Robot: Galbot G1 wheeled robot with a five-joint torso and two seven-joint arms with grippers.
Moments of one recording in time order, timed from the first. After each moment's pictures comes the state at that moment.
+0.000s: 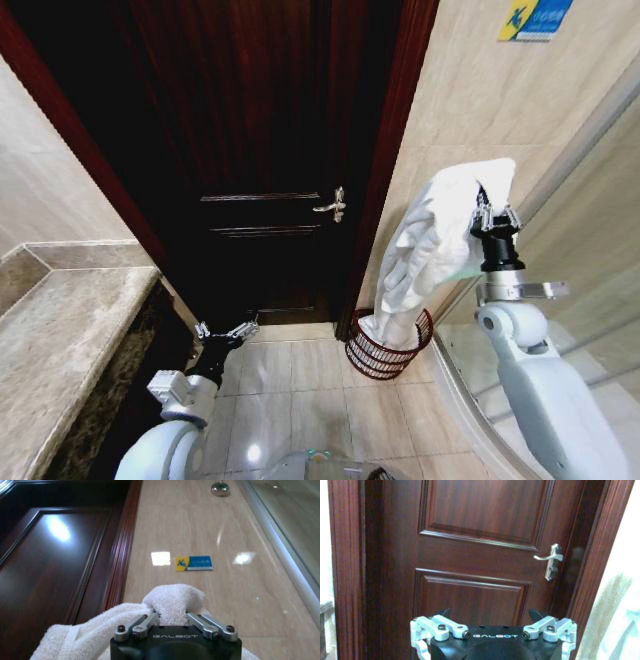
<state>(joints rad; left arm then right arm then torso) 1.79 -1.61 -0.67 -2.47 -0.20 0.27 0.14 -1.06 1.01 0.64 1.91 0.63 0.44 -0.07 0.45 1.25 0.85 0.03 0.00</state>
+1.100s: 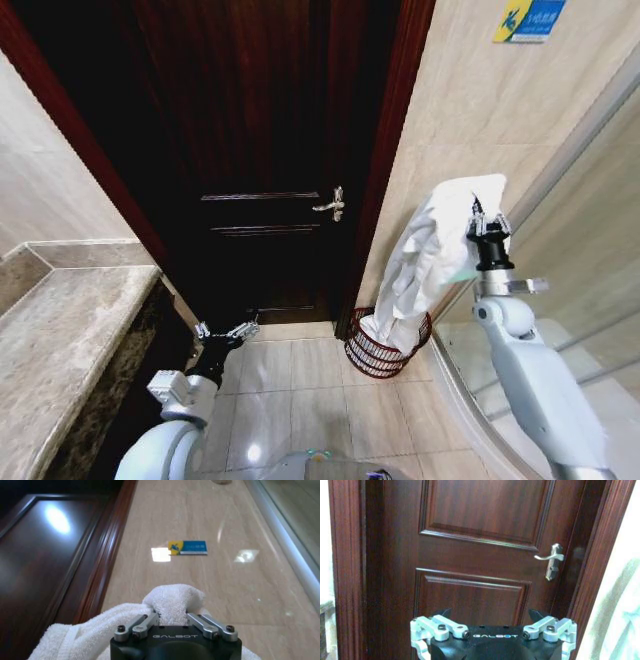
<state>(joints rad) 1.79 -1.61 -0.67 -2.47 -0.20 0.27 0.14 -0.87 0.98 0.56 1.66 0.65 0.52 -0.15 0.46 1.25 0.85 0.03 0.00</state>
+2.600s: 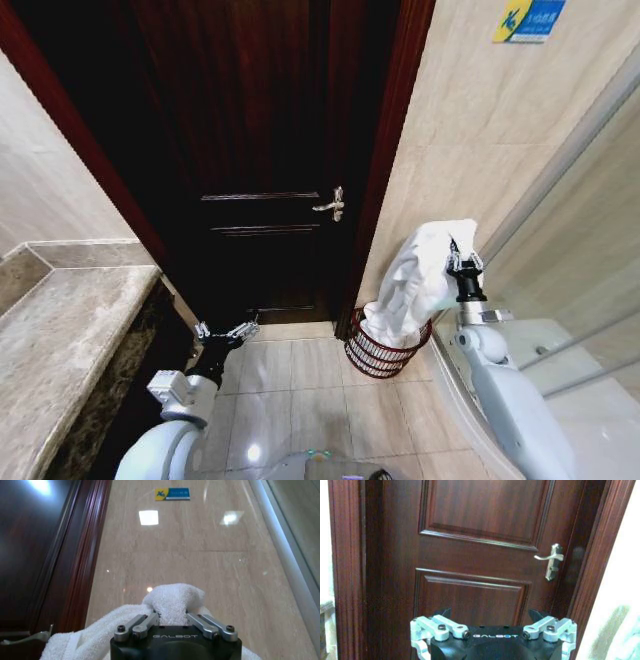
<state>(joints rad) 1.79 -1.61 -0.67 -2.47 -0.20 0.27 0.14 -1.02 1.08 0.57 1.50 0.61 0.61 -0.20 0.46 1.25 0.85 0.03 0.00</state>
